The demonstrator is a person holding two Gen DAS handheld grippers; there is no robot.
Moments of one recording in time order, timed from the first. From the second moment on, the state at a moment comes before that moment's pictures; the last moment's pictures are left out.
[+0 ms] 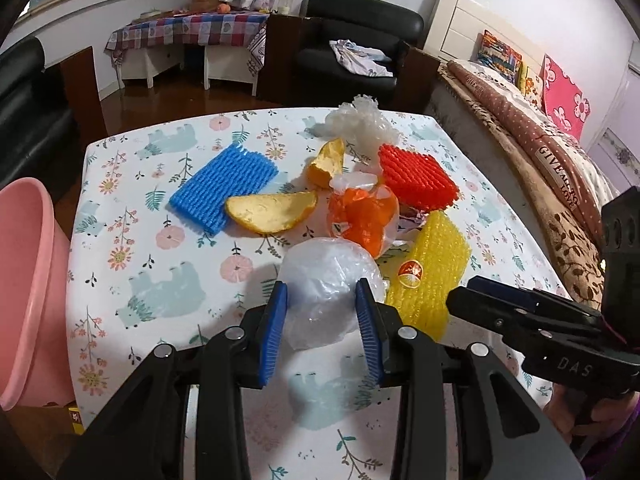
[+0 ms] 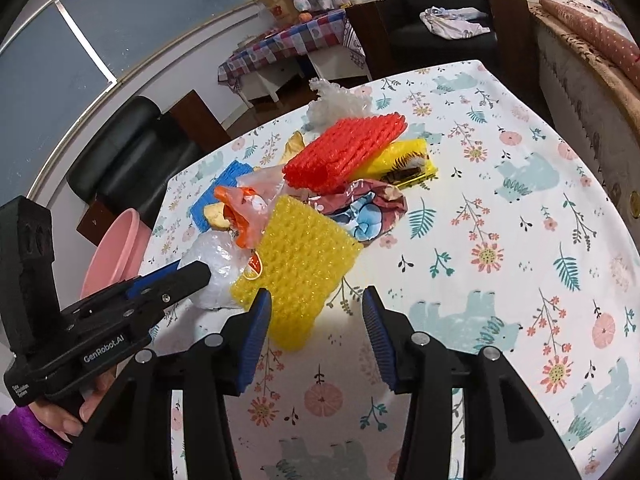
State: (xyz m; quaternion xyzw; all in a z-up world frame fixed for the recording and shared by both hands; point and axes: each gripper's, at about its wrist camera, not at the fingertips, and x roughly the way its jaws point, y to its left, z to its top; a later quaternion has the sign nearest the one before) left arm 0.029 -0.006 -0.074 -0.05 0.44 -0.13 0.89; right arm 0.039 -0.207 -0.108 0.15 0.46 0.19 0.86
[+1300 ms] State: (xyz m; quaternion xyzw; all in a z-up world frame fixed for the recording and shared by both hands) left arm -0.025 0.054 -0.010 -0.06 0.33 -0.06 0.94; right arm 0.012 -0.159 -0.055 0.07 0.37 0.22 0.90
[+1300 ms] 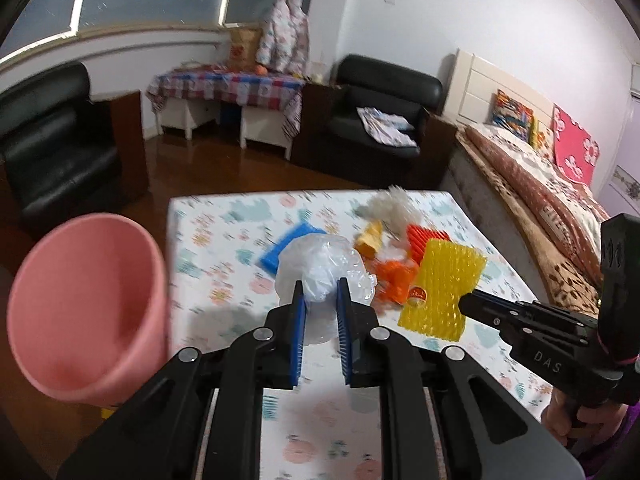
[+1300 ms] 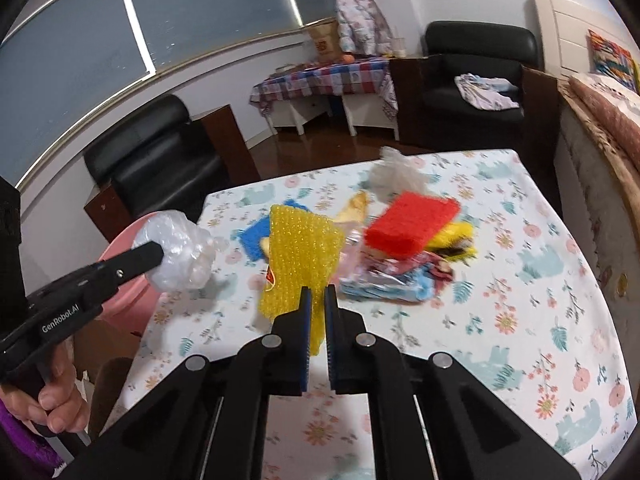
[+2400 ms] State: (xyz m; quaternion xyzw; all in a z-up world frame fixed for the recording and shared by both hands) left arm -0.079 0.212 -0.013 -0.13 0.30 0.13 0.93; right arm 0.004 0.078 -0.008 -0.07 0.32 0.39 0.86
